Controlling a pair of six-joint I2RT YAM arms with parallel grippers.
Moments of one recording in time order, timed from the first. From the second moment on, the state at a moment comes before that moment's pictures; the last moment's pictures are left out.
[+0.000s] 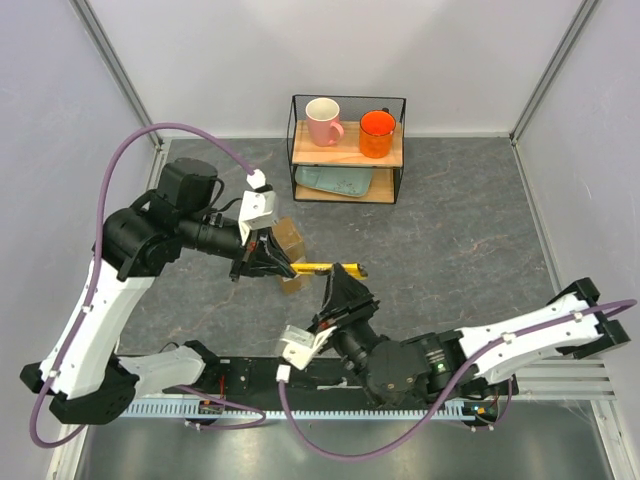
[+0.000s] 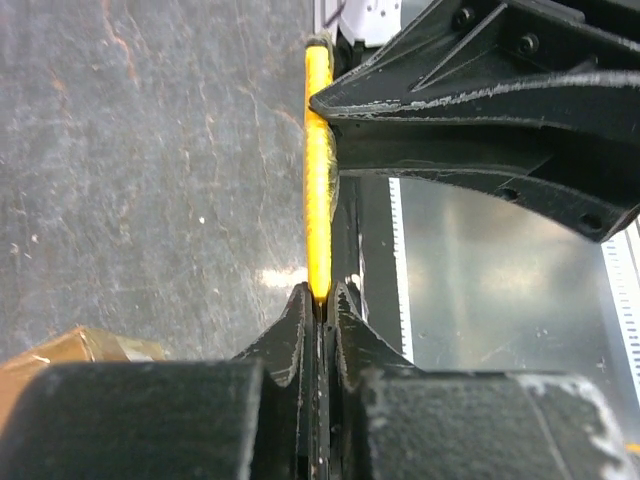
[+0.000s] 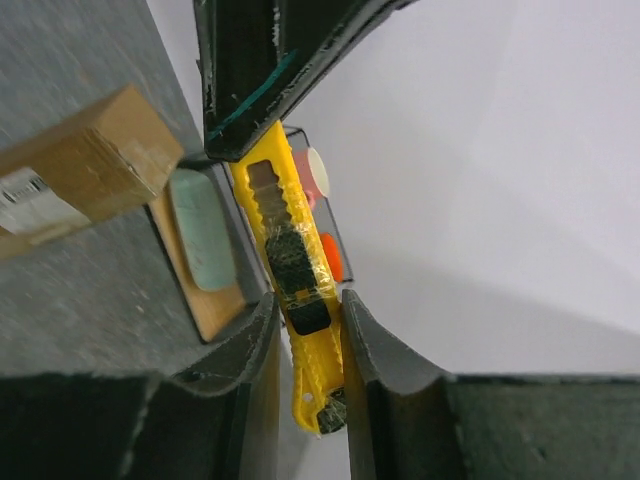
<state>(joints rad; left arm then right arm) -0.62 1.15 1.68 -1.23 0.92 0.43 1.83 1.27 1.18 0.13 1.30 -1.22</state>
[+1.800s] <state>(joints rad) -0.11 1.12 1.36 -0.23 1.23 -0.41 0.40 1.40 1.31 0.87 -0.88 1.14</state>
